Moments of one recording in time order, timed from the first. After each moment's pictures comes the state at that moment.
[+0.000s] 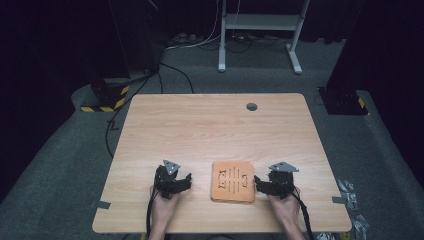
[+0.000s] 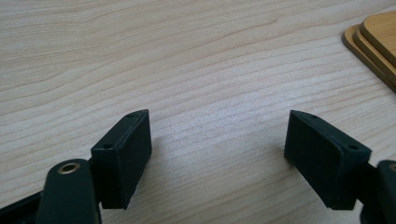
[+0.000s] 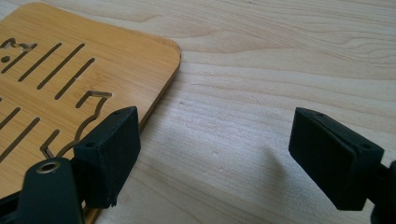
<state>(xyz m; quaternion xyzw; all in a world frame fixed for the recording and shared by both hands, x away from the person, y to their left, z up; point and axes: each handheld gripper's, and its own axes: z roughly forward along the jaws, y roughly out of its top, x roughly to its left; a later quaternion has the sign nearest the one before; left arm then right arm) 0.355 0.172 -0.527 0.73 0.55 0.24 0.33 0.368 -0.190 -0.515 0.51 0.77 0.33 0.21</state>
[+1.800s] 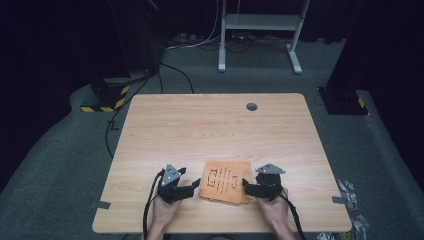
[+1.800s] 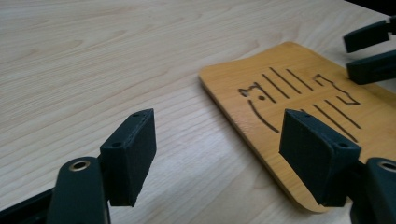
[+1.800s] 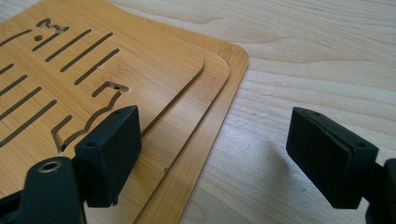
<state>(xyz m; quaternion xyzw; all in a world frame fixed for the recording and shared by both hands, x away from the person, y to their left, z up) 0.334 0.170 -0.521 0.75 0.41 0.19 0.47 0.362 -0.157 -0.517 0.48 0.79 0.33 0.19</state>
